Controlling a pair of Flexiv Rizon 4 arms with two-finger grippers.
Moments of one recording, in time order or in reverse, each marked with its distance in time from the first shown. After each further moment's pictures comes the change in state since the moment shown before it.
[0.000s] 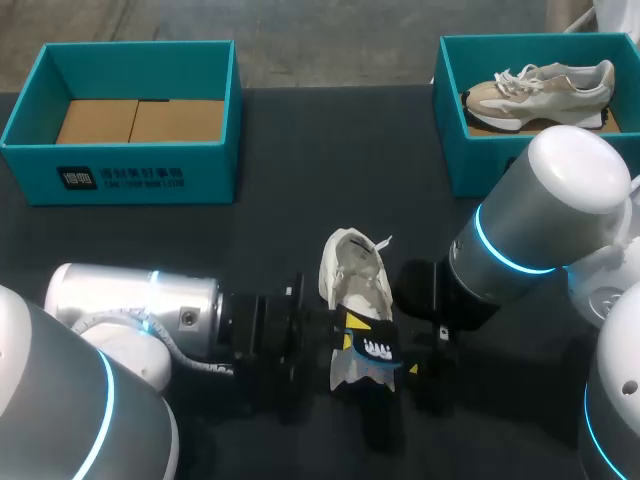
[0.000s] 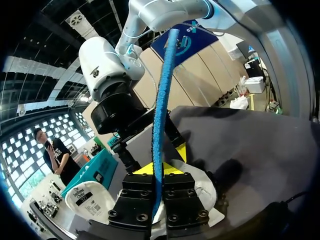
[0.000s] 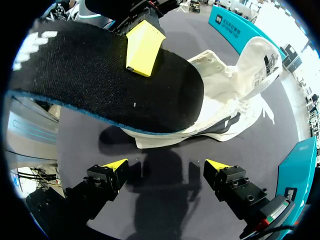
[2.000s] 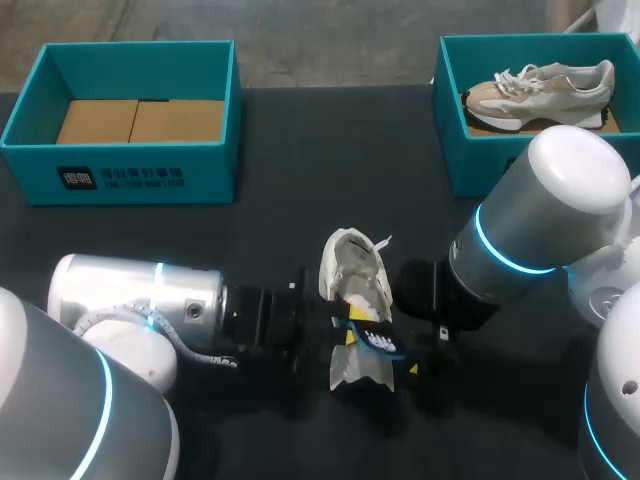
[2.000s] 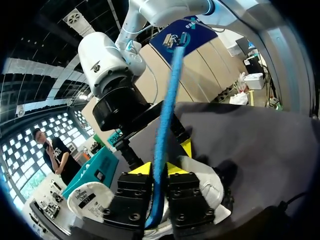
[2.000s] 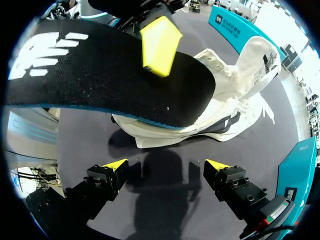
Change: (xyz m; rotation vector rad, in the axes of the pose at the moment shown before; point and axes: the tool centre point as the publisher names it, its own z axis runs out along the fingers) left arm -0.008 0.004 0.003 -0.031 0.009 0.015; right arm 0.000 0.000 0.000 0.000 0.000 0.000
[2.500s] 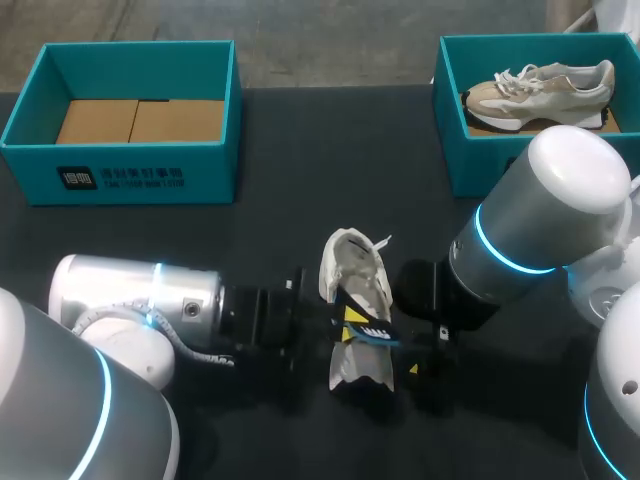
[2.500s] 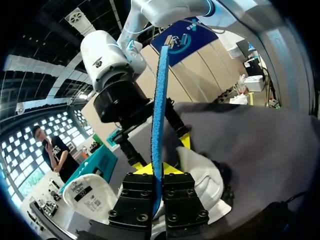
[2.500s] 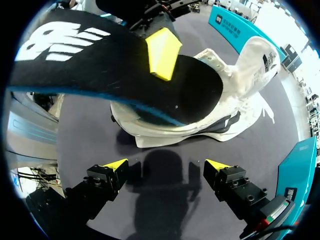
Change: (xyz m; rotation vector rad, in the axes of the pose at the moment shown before) left arm 0.000 0.016 -0.003 0.008 -0.006 -0.022; right arm 0.000 0.000 0.000 0.000 0.000 0.000
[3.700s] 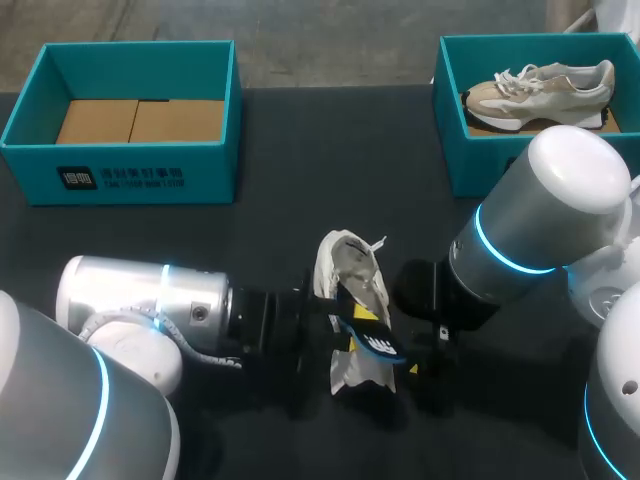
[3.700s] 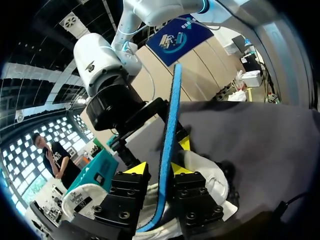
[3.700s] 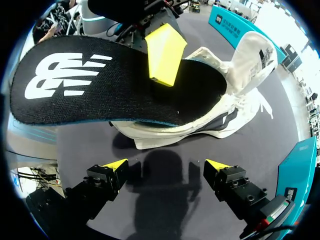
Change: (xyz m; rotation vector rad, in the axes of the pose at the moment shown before) left arm 0.002 -0.013 0.011 0.012 0.009 0.066; right arm 0.000 0.000 0.000 0.000 0.000 0.000
